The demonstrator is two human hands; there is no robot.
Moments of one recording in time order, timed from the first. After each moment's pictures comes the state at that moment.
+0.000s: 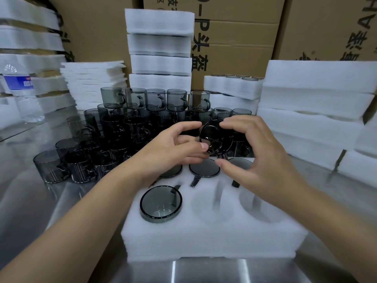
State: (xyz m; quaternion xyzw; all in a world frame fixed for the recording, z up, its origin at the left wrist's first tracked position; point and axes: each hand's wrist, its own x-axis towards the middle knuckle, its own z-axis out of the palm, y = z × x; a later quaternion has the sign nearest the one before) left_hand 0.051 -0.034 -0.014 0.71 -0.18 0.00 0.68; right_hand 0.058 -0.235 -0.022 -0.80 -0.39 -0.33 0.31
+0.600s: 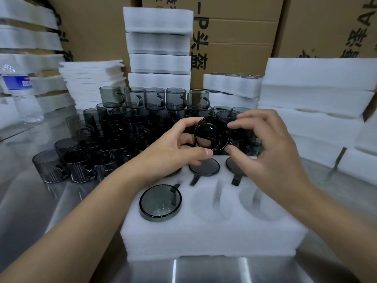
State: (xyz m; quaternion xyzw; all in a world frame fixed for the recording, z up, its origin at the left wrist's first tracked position) left_hand 0.047 -0.038 -0.013 0.77 -0.19 0.02 0.61; right_hand 0.058 -0.235 -0.021 -0.78 -0.32 -0.40 0.35
